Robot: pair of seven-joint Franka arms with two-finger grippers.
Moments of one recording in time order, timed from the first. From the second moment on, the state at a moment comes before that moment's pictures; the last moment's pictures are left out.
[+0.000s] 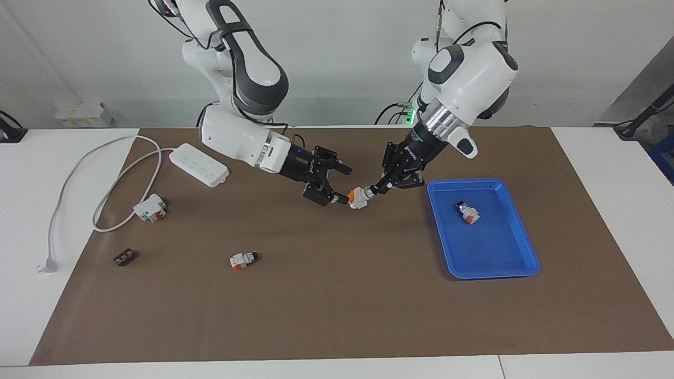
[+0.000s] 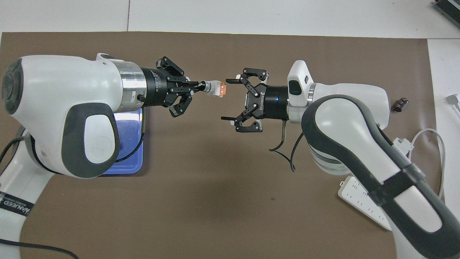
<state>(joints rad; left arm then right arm) -0.28 0.11 -0.16 -1.76 -0.53 2.30 -1.89 -0.05 0.24 0.49 -1.83 1.24 2.36 -1.92</state>
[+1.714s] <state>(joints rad) -0.01 0.09 -0.13 -1.78 -0.10 1.90 -0.36 -0.17 0.11 0.47 -1.68 0.12 2.14 -0.67</state>
